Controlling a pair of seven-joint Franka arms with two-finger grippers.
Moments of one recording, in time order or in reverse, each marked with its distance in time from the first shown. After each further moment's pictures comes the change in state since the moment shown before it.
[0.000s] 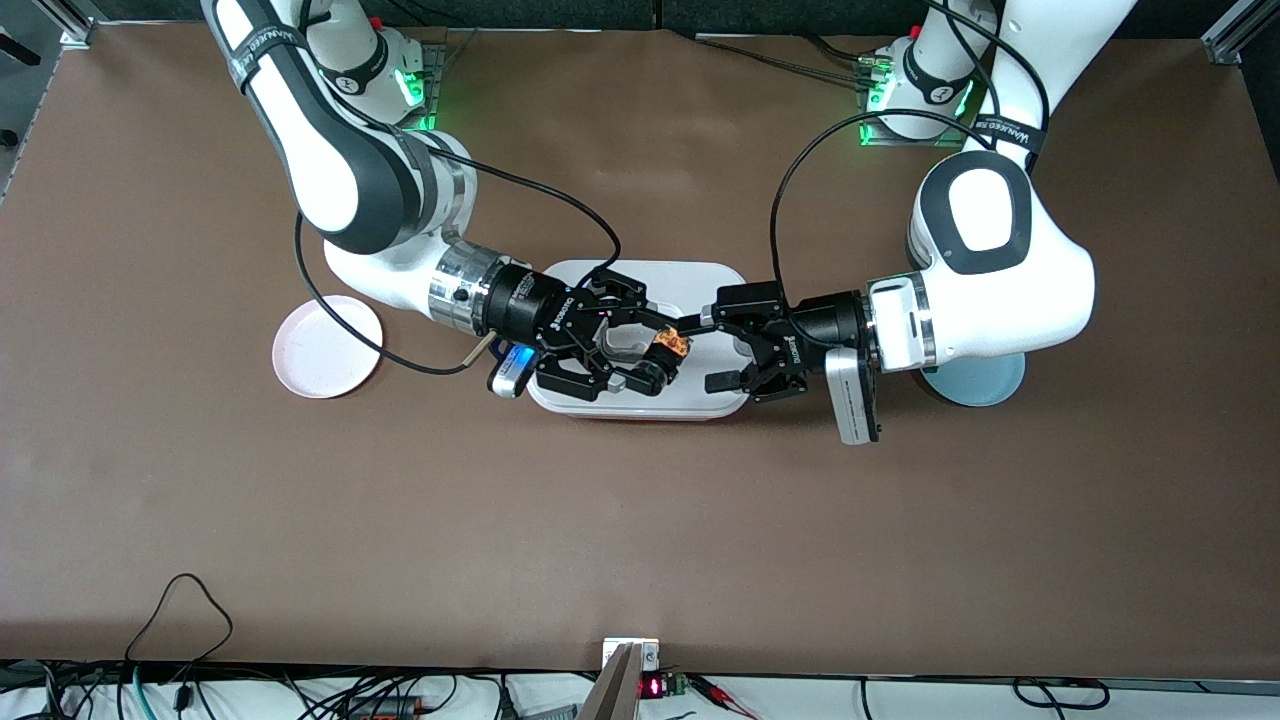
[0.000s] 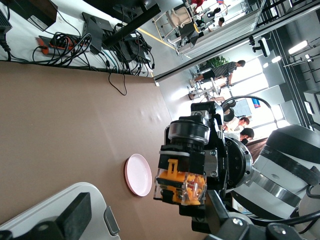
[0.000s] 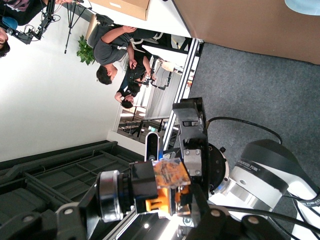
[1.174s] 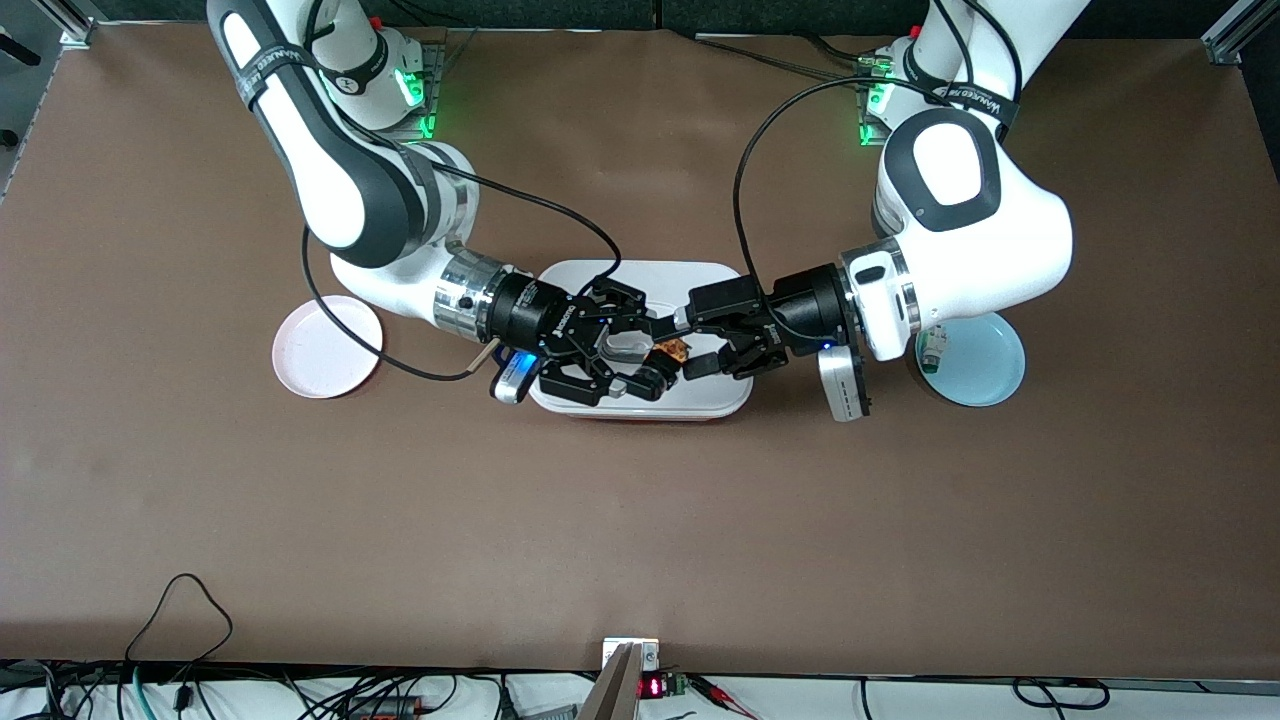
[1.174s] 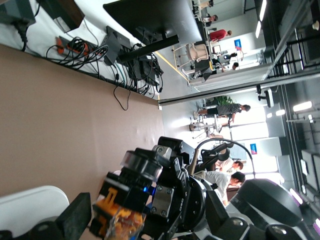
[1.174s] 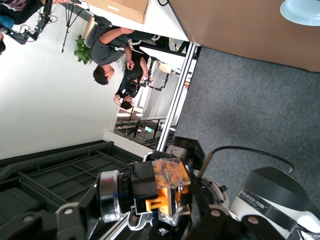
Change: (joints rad) left arm -0.069 -0.040 0.001 -0.020 -0.053 0.177 -0.215; right arm -0.001 0.024 0.005 -0.010 0.008 -0.019 -0.051
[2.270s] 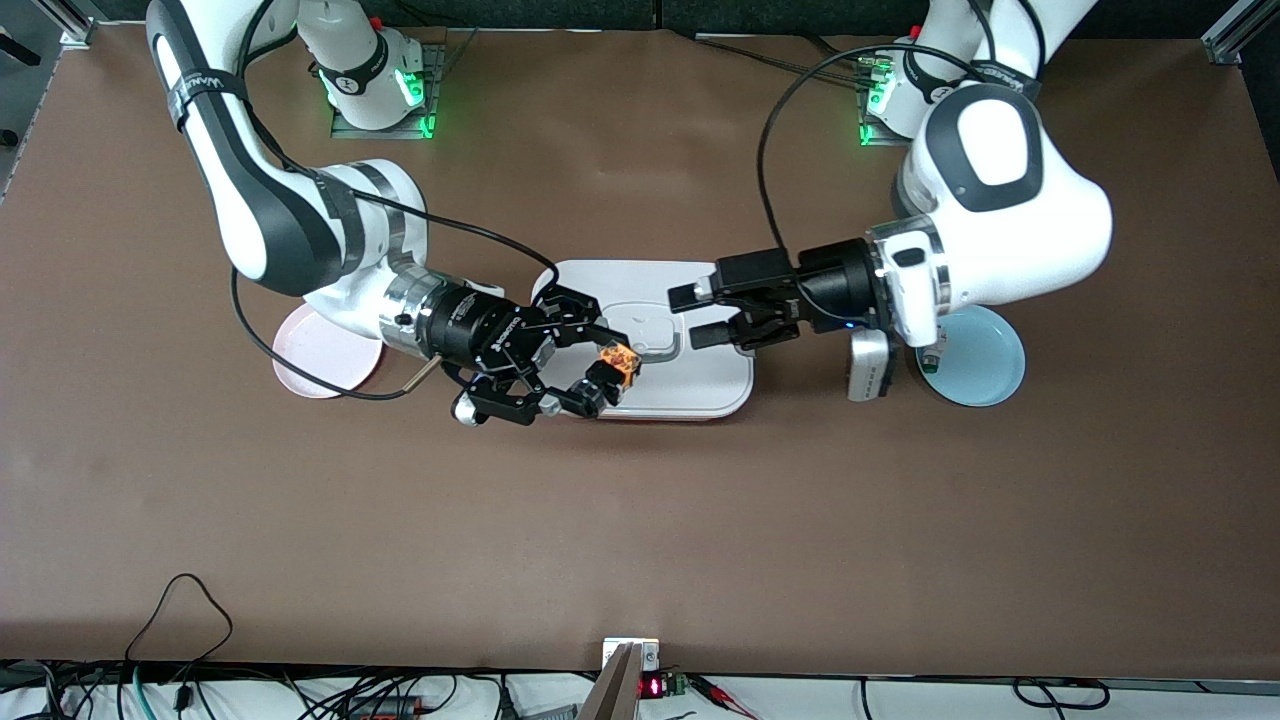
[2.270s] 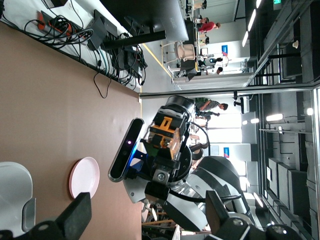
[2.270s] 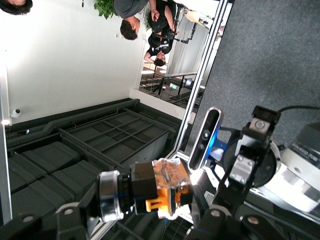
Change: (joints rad) left arm 0.020 -0.066 -0.014 -0.033 -0.083 -0.043 -0.144; right arm -0.108 -0.006 0.012 0.000 0.180 -0.200 -0.072
